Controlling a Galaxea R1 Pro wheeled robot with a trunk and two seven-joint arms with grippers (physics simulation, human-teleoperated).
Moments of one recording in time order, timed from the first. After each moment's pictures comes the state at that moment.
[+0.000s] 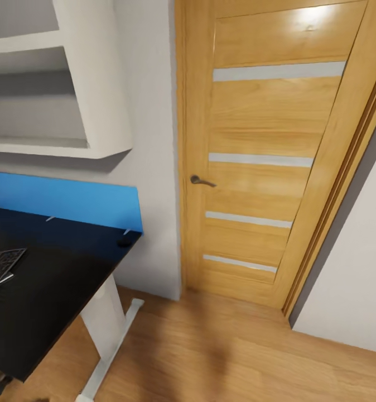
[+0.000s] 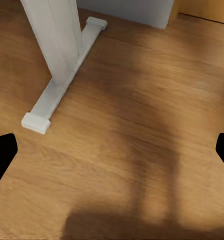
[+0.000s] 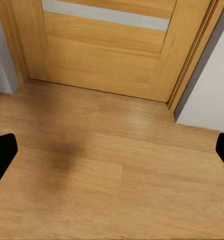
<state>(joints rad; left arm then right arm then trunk) 0.01 -0.01 0.09 -0.27 0.02 -0.75 0.00 -0.03 -0.05 0.00 -0.23 0.02 -1.03 -0.14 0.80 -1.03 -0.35</state>
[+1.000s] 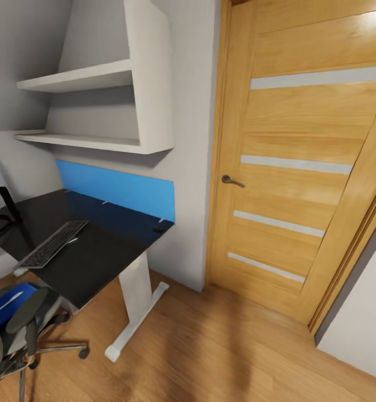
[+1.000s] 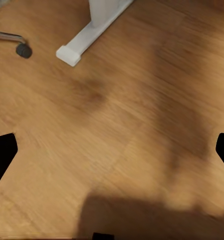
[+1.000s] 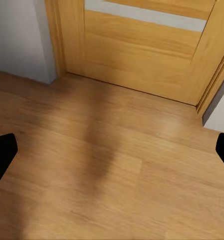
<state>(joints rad) 0.01 -0.01 0.09 -0.21 0.02 -0.74 0.00 -0.03 0.01 -0.01 -0.21 0.02 -1.04 -0.19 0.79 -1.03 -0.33</state>
